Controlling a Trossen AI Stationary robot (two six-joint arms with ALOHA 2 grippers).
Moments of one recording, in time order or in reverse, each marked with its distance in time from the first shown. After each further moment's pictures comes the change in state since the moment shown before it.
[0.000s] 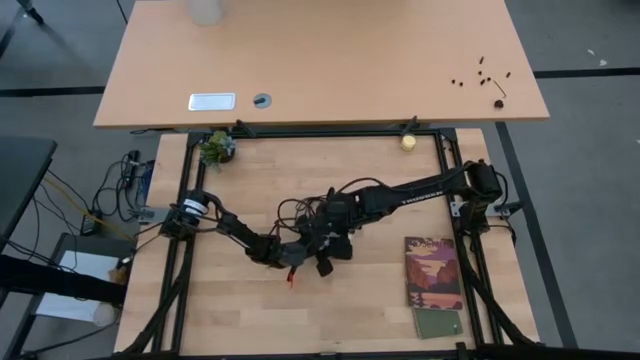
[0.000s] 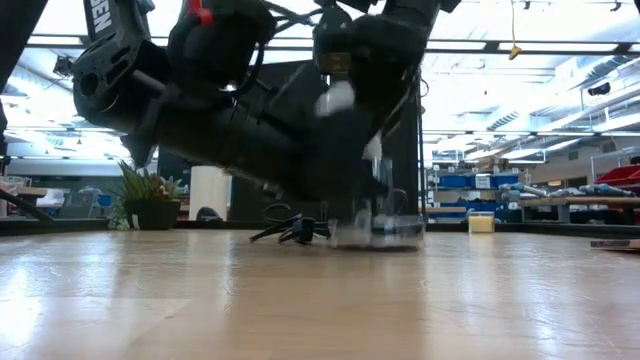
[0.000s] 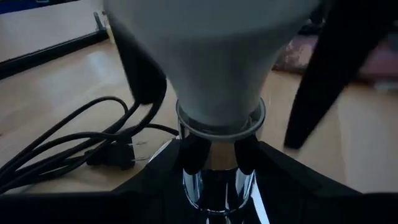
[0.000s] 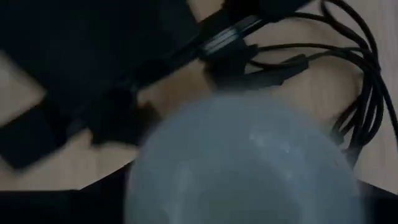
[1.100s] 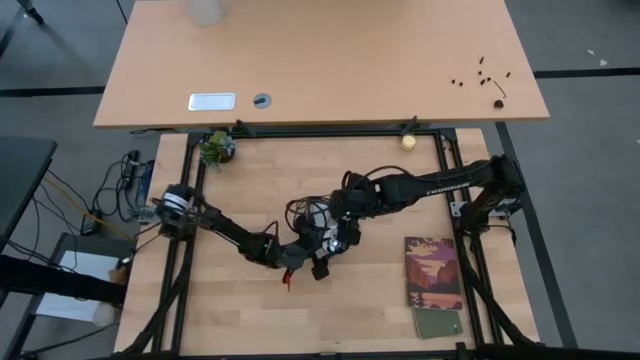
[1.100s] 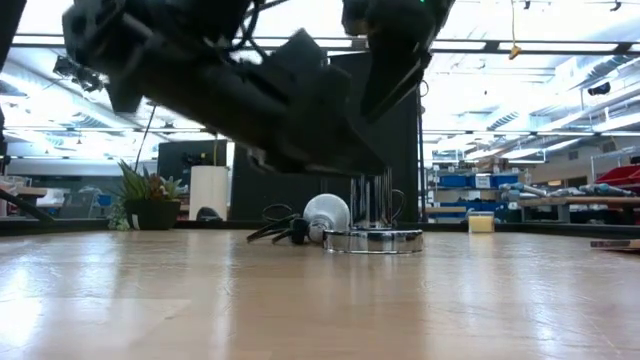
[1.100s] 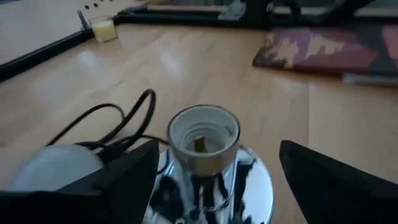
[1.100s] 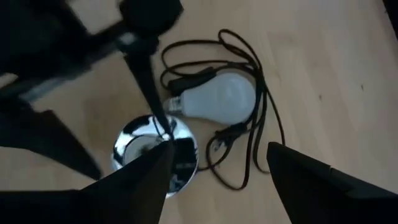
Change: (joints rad) left arm -0.028 -0.166 0.000 -0.327 0.053 -0.027; right arm -0.032 -0.185 -0.057 -0.027 0.204 -0.015
